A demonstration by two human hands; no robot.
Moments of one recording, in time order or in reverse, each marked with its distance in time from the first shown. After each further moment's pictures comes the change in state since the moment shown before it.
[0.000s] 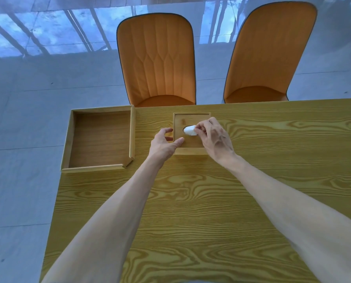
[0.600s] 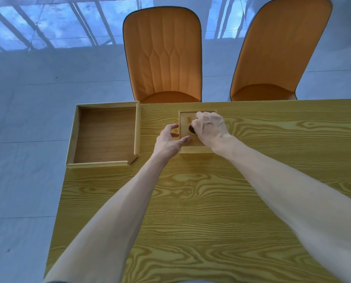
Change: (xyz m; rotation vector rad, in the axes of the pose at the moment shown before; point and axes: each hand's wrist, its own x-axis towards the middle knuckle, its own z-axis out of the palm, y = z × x) left_hand 0.002 0.002 -0.004 0.022 -0.025 0.041; right_hand 0.037 -0.036 -0.003 -0.668 -0.216 -0.284
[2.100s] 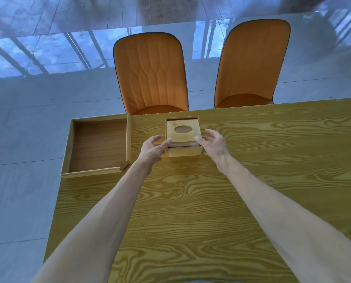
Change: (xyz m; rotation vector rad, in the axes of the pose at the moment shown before) left_hand -0.037 0.000 -0.010 -0.226 -0.052 -0.115; right_hand -0.081 0.016 0.015 1.552 0.025 0.875
